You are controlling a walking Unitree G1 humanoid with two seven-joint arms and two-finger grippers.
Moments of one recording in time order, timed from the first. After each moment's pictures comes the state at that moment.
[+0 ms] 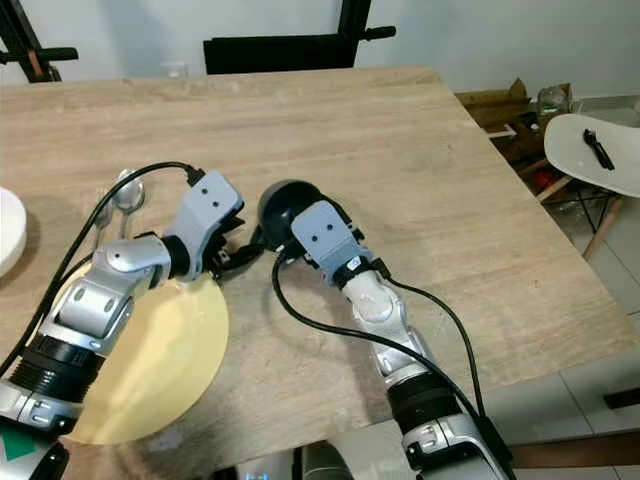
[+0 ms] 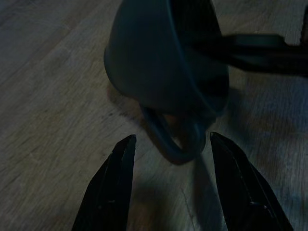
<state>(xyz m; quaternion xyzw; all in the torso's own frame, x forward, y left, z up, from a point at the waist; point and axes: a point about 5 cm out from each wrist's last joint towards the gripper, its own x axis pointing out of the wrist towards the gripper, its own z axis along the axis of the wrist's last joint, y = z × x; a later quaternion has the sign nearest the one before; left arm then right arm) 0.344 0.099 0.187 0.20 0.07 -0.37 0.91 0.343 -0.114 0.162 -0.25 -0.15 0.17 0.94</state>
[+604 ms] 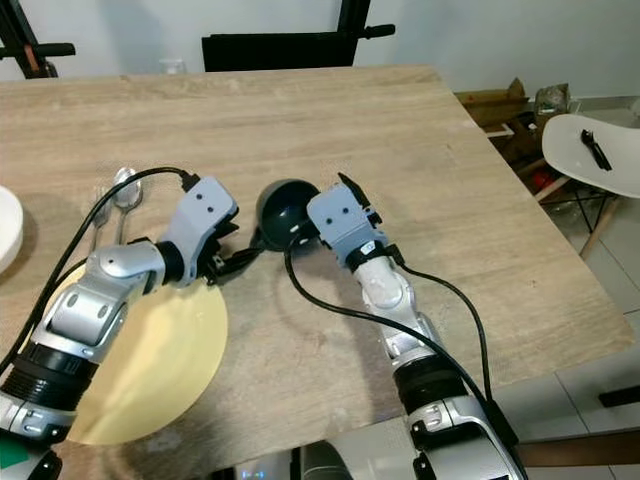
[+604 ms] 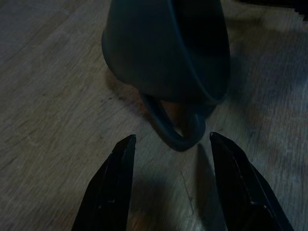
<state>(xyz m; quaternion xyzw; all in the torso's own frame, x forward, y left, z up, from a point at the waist) 0.338 0.106 0.183 0.20 0.08 -0.37 0.91 0.354 -0.128 0.174 -0.24 -0.17 0.14 0.95</state>
